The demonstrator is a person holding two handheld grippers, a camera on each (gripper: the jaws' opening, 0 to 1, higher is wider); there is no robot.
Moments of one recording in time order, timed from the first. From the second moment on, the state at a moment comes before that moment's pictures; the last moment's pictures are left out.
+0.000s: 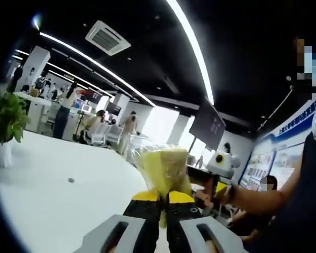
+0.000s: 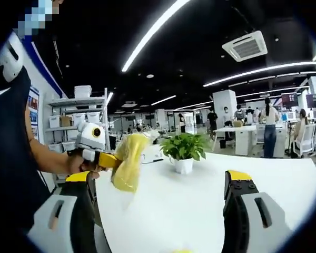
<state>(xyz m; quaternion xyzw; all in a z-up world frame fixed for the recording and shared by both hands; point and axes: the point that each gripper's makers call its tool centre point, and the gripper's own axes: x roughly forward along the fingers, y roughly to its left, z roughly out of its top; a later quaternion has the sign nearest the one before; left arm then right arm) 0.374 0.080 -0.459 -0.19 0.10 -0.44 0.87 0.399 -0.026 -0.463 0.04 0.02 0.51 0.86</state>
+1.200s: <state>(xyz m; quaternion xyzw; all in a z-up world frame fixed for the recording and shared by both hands) 0.404 0.119 -0.573 -0.23 0.30 -0.38 0.84 0.355 -0.189 -0.594 -0.02 0.09 0.33 0.94</state>
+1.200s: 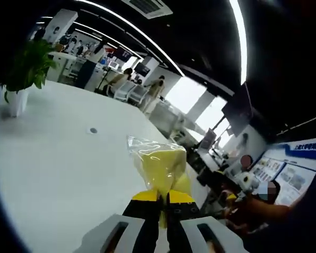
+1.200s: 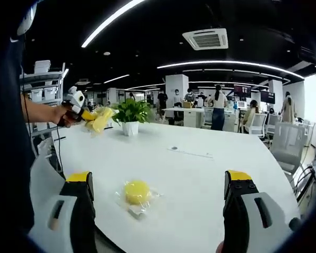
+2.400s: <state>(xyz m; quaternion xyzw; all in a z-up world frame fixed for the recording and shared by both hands) 0.388 0.127 -0.711 -0.30 0.45 -0.33 0.77 0.342 -0.211 -0.660 -0.02 0.14 0.30 0.94</state>
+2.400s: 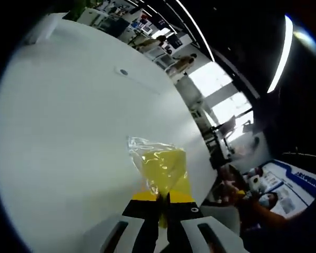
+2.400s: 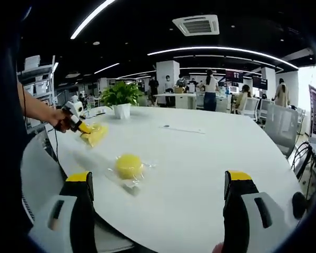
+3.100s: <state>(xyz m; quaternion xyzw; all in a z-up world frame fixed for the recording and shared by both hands) 0.390 0.128 -0.758 -0.29 0.49 -0.31 0.76 0.331 -0.206 -0.682 0.00 0.19 0.30 0.94</state>
